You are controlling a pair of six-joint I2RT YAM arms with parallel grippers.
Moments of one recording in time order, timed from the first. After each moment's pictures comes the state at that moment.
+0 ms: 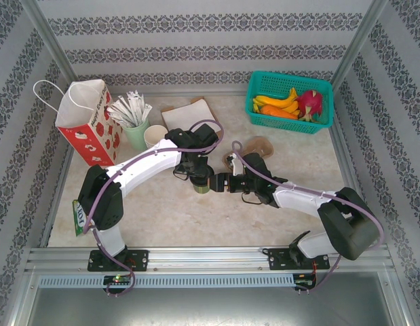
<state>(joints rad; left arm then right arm) -0.73 1.79 1.54 -1.11 -0.11 -0.63 0.61 1.40 0.56 0.22 -0.50 0.65</state>
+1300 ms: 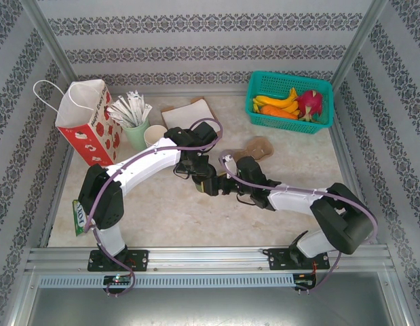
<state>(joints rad) -0.72 1.79 1.54 -1.09 -0.06 -0.63 0.68 1.47 0.55 0.38 -0.43 0.50</state>
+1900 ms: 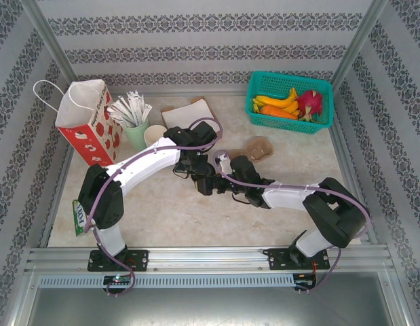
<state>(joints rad) -0.71 1.79 1.55 -1.09 -0.06 -0.63 0.71 1.54 0.59 0.42 -0.35 0.49</state>
